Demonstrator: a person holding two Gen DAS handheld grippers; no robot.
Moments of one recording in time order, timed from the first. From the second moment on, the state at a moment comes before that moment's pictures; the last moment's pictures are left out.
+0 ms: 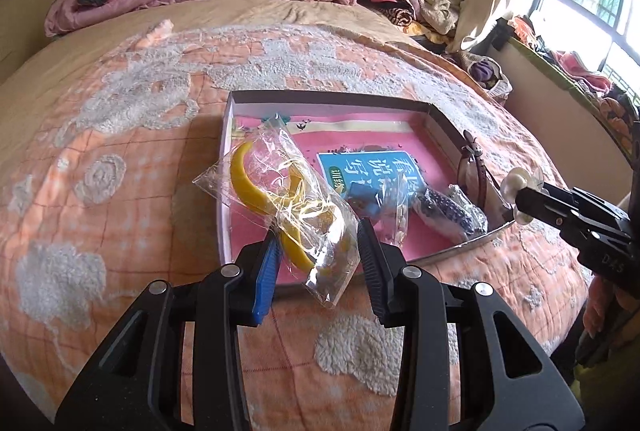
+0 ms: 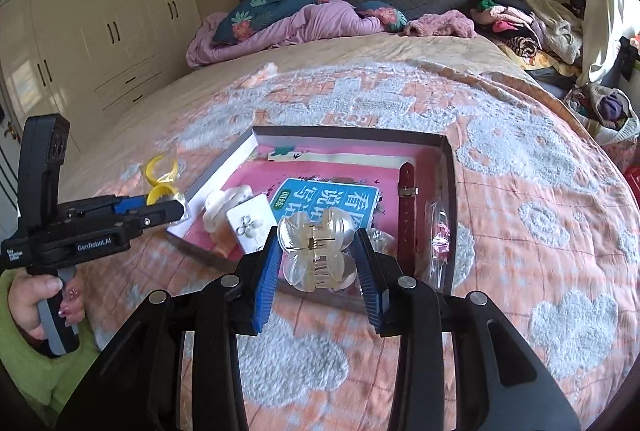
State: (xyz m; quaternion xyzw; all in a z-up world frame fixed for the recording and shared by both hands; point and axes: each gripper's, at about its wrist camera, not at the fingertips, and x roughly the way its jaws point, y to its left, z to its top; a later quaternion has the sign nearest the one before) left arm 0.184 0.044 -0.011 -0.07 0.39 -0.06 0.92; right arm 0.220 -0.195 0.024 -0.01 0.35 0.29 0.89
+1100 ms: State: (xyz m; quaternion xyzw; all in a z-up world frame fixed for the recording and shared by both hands) left arm 0.210 0.031 -0.038 -0.08 0.42 -0.07 0.90; right arm 0.261 -0.185 -0.015 0.00 0.38 0.22 0.90
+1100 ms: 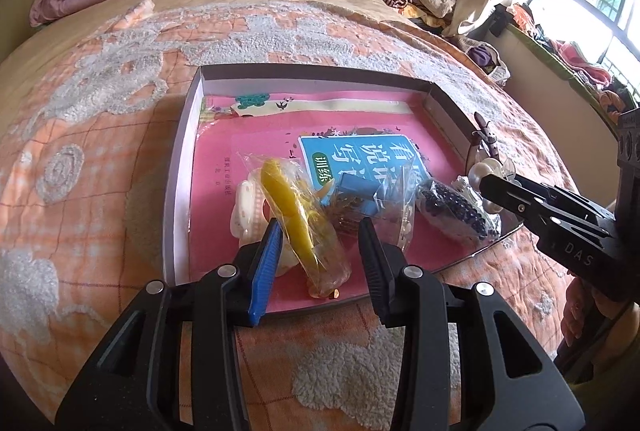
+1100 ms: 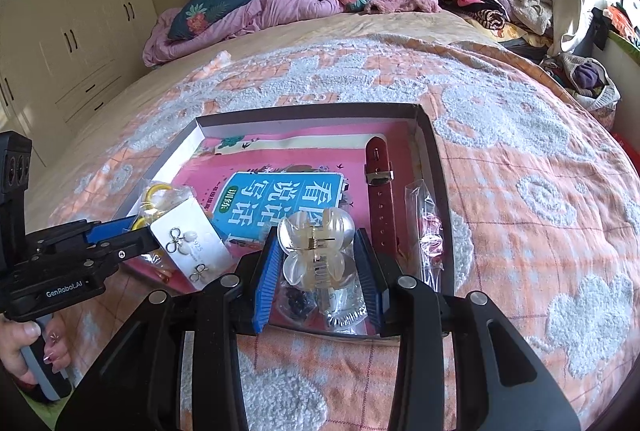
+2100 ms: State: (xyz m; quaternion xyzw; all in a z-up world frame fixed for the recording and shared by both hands) left arm 0.197 0.029 -0.011 -0.07 0.39 -0.07 0.91; right arm 0.229 -0.206 0.021 0.04 0.36 0.24 0.90
